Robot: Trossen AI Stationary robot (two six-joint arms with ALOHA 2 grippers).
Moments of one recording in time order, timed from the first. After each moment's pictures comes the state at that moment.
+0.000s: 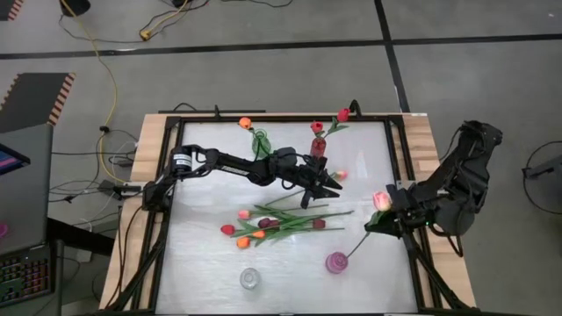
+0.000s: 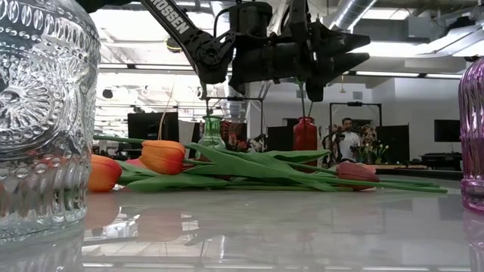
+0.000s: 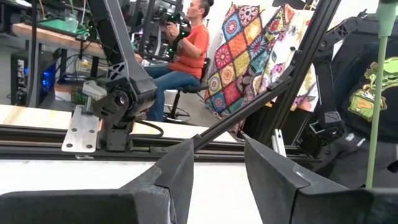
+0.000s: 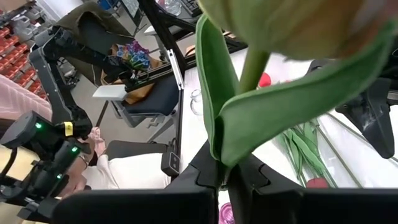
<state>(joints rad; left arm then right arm) 0.13 2.19 1.42 0.84 0.53 -0.32 0.90 0.97 1.16 -0.69 0.65 0.79</state>
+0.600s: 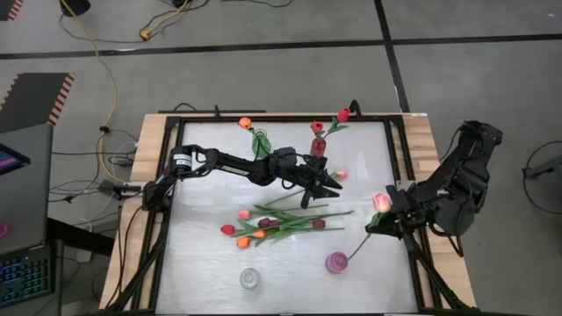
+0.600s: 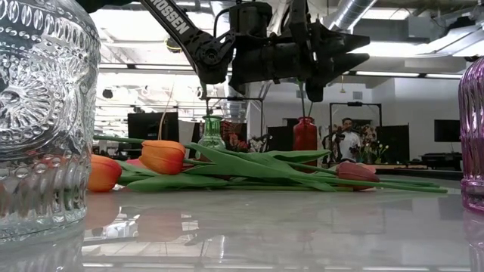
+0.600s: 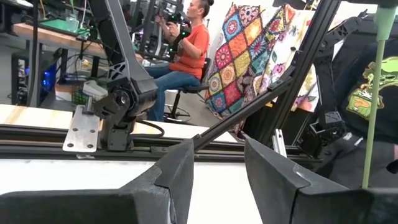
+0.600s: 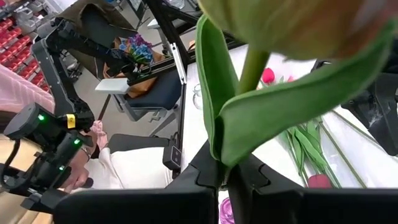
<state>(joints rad) 0.13 2.19 1.42 0.84 0.53 -0.32 0.90 0.97 1.16 -0.70 0.62 0.78</state>
